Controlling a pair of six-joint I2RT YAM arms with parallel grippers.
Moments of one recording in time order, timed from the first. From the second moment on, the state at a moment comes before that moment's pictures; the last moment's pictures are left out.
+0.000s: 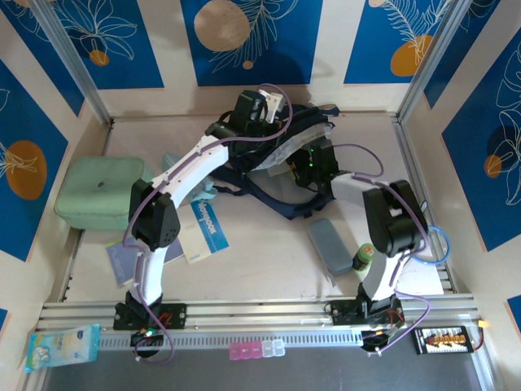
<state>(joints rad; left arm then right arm) -0.62 2.08 2.01 -0.45 0.19 -0.21 0.31 1.76 1.00 0.16 -0.28 1.29</state>
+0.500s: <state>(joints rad) -0.61 2.08 1.80 -0.38 0.29 -0.22 0.23 1.14 0.82 -0.47 -0.01 1.13</state>
